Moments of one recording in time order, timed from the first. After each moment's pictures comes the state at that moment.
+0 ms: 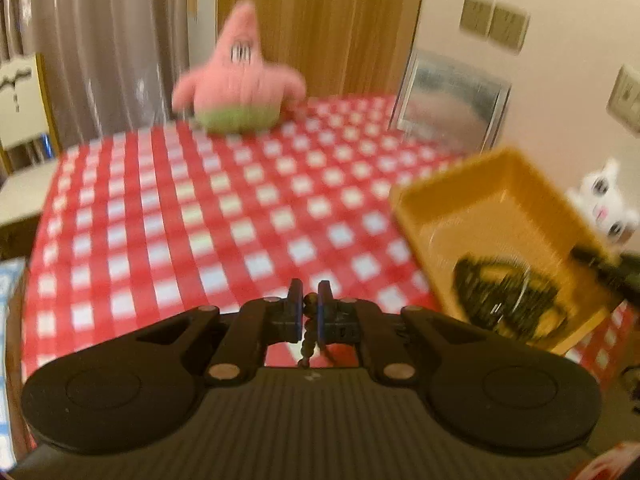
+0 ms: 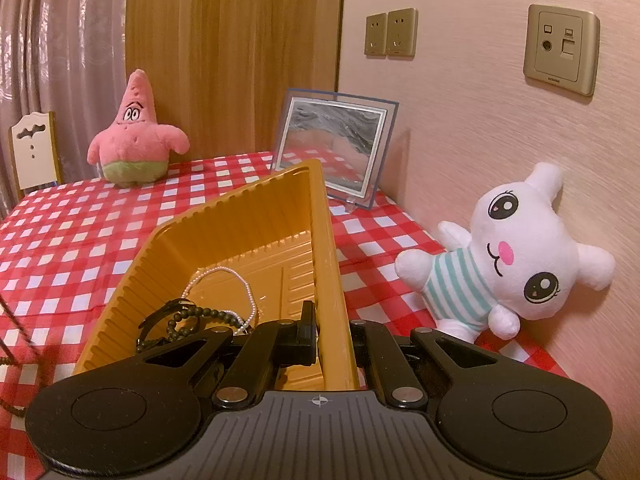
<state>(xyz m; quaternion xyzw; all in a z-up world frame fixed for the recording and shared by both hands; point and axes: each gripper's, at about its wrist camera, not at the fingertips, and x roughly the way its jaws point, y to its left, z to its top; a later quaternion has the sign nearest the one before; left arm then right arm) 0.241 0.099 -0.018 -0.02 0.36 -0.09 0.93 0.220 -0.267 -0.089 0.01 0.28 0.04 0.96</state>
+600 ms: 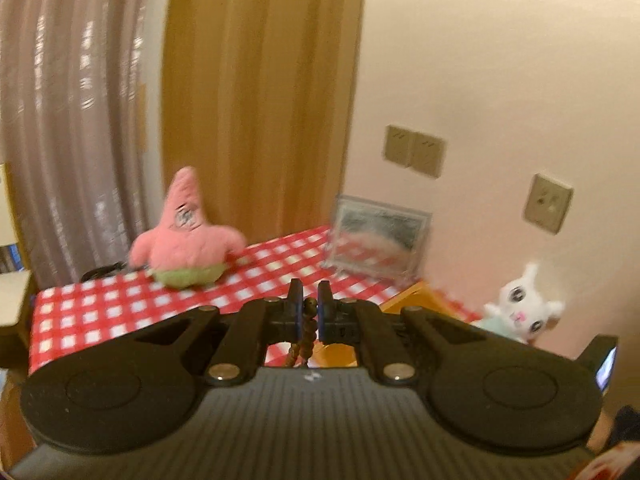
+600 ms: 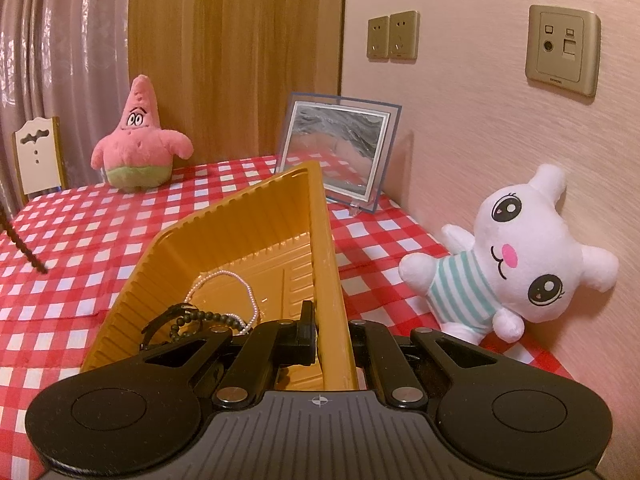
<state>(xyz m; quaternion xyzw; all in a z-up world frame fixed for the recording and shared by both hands) 0.227 0.062 0.113 -0.01 0.21 -0.17 0.96 0.219 -0.266 -0.087 0.01 0.27 0.04 0.96</state>
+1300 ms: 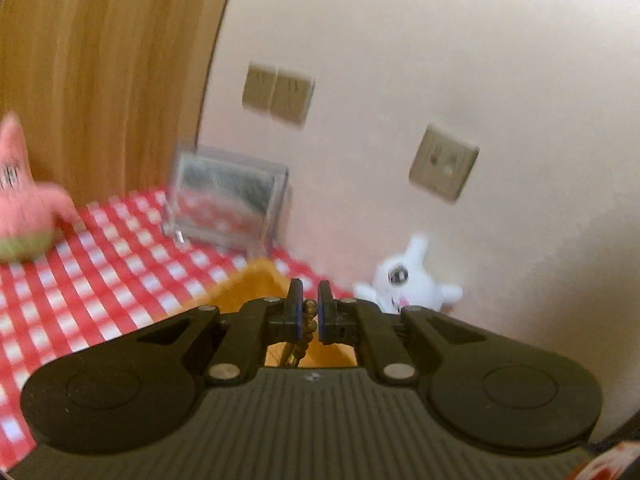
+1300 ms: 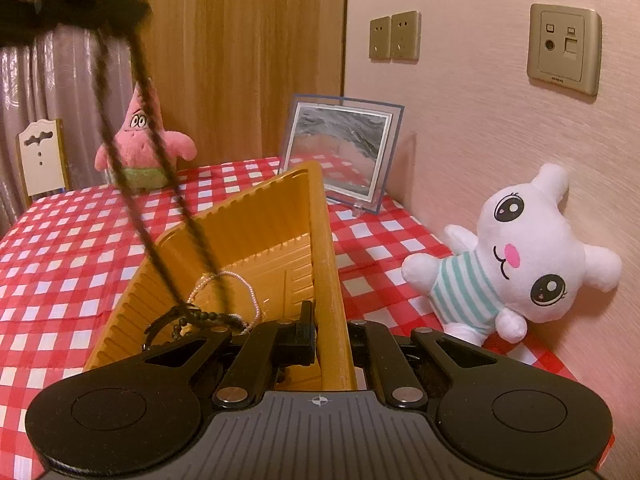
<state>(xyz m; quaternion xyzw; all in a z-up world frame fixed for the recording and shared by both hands) 0.288 -0.075 0.051 -0.05 0.29 -0.33 0.90 0.218 -0.263 -0.085 0.01 0.27 0.05 0.96</state>
